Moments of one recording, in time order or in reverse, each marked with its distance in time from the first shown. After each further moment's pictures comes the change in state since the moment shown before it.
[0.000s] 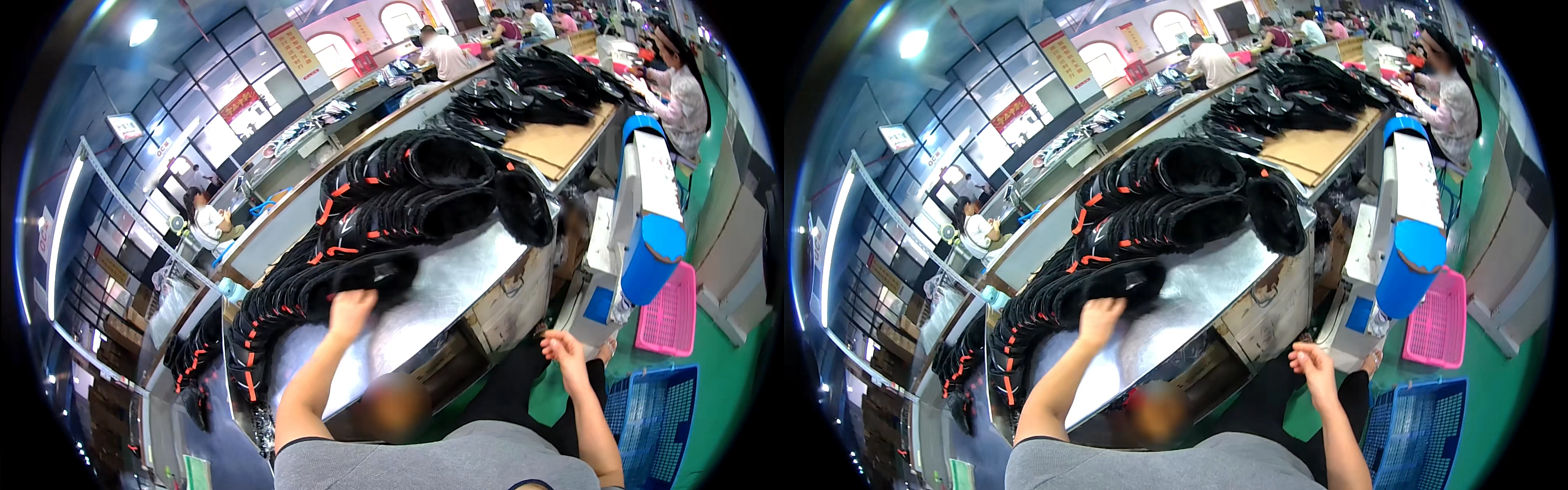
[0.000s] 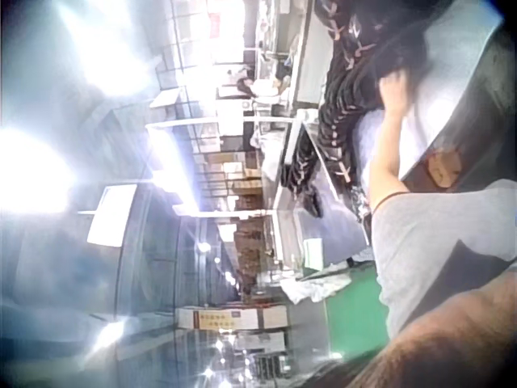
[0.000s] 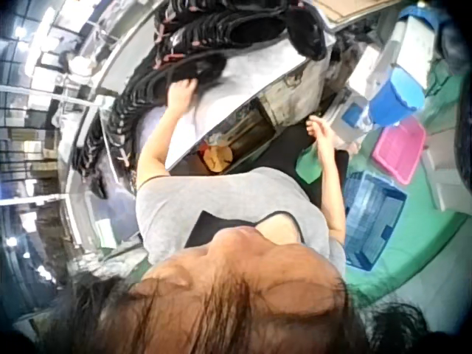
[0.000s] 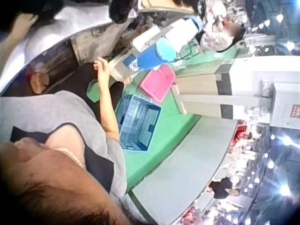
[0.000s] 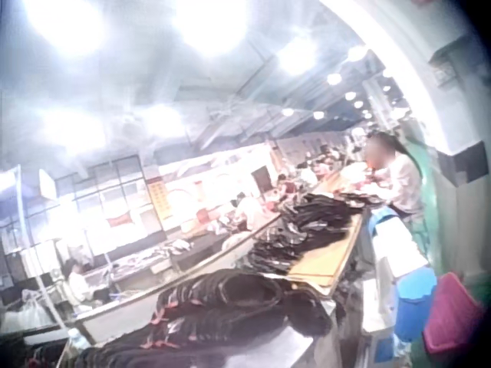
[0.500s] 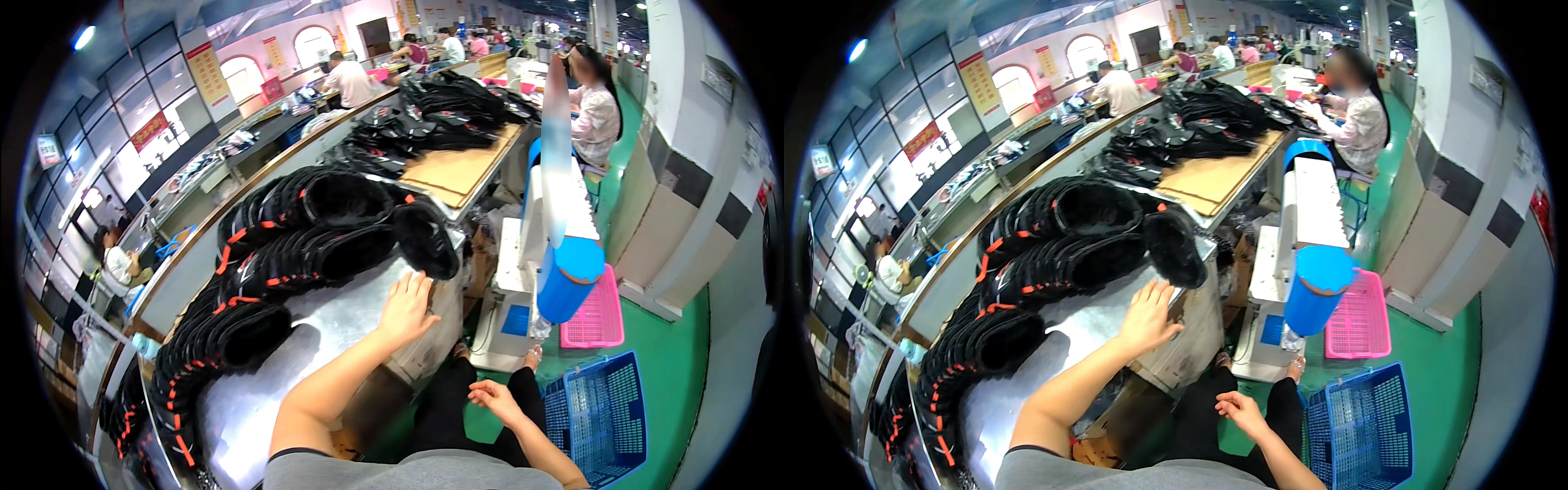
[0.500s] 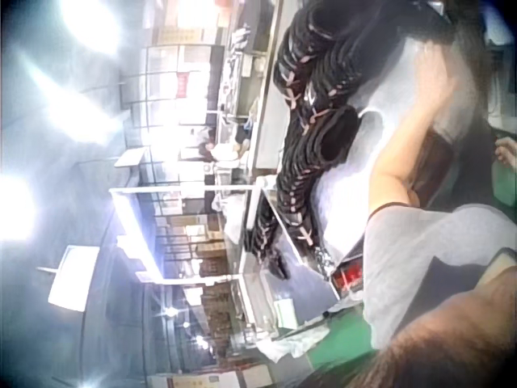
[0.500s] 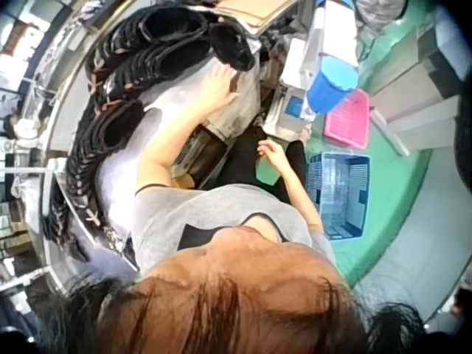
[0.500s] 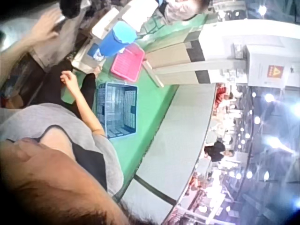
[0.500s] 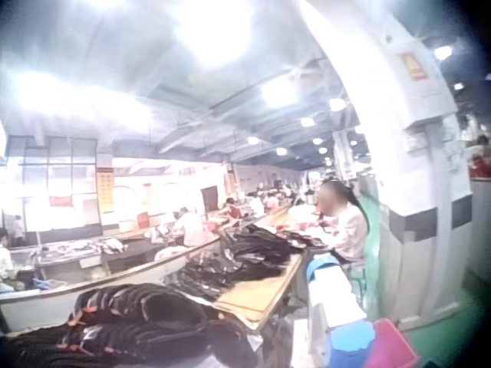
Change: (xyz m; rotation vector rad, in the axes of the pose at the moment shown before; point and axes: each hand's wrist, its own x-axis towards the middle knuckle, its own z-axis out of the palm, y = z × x) left_hand 0.207 0.212 -0.017 -0.596 0.112 0.166; right_hand -0.027 0.039 -0.032 -0.223 -0.013 0.271
